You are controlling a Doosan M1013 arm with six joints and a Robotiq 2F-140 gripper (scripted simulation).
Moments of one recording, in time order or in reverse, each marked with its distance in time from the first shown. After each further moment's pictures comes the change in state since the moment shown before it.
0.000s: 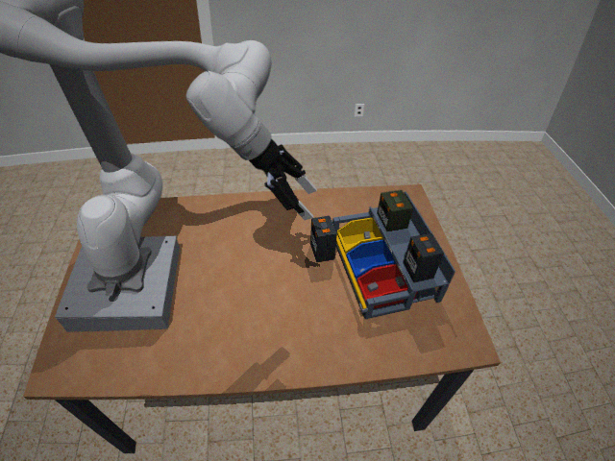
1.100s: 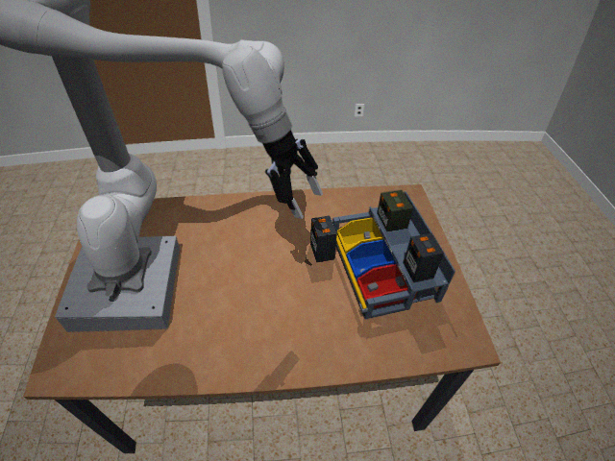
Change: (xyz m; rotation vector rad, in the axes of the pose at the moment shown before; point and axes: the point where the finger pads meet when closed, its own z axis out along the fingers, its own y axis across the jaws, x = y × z) arm 0.000 -0.001 0.000 -0.191 -0.165 0.457
